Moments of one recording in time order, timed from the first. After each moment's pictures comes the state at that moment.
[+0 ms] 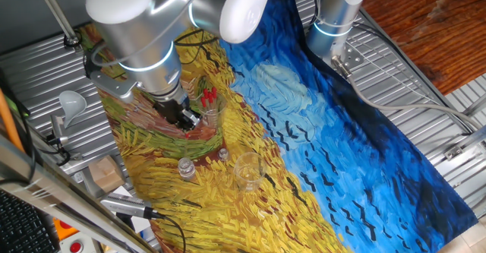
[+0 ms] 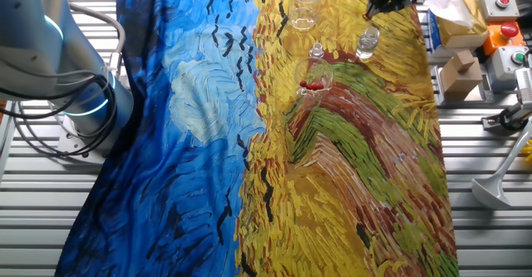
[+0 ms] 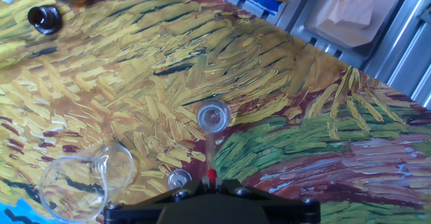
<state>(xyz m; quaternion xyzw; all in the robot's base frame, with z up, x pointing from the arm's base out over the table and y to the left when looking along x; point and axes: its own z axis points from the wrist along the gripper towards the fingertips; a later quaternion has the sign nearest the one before) 0.571 0.153 0.193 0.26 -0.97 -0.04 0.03</state>
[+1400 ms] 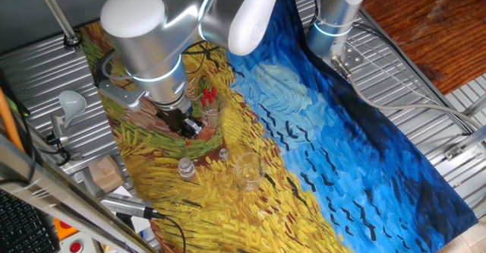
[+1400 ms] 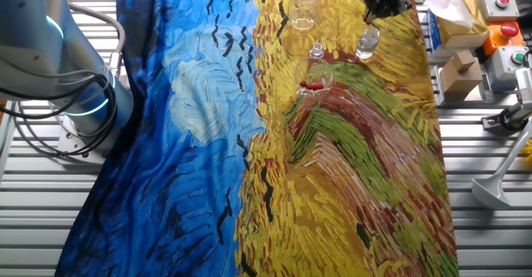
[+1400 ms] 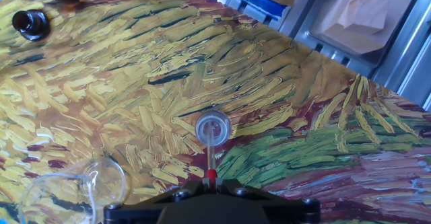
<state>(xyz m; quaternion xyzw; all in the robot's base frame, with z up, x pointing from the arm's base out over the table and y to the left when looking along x) 0.575 0.161 0.170 0.26 -0.97 -0.04 0.01</state>
